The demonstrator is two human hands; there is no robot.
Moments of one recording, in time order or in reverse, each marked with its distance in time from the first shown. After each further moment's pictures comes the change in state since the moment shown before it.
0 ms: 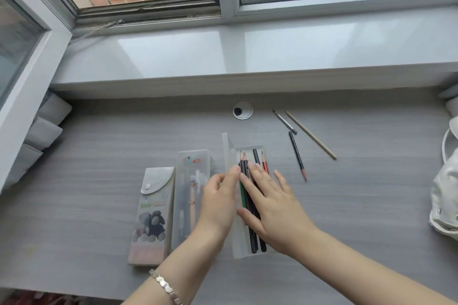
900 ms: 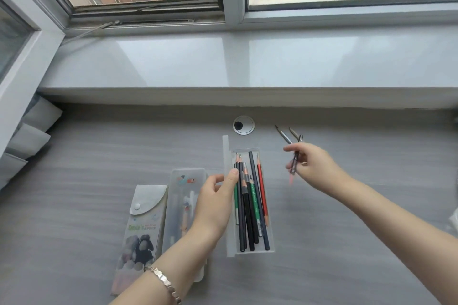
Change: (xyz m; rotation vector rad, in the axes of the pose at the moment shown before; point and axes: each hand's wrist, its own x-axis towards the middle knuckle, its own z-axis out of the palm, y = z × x) left_hand 0.058 0.005 0.009 0.215 0.080 0.006; right_hand 0.091 0.109 -0.048 0.610 -0.142 0.396
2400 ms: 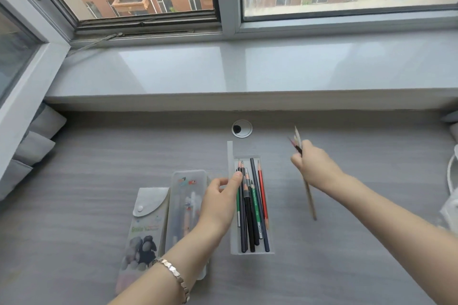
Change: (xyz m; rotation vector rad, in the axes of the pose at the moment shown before) left_hand -0.004 0.001 0.003 0.048 -0.031 -0.016; right_hand 0.004 0.004 0.001 -0.230 0.101 0.127
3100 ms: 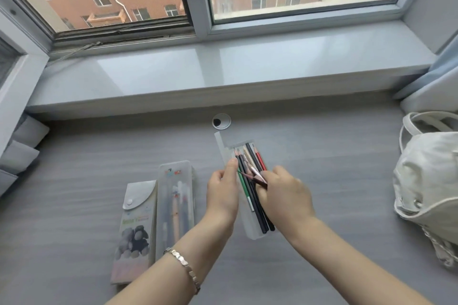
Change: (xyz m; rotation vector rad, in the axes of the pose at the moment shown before) left_hand -0.050 0.010 0.026 -0.223 -0.090 -0.041; right_hand -0.129 -0.034 0.030 -0.223 0.281 -0.099
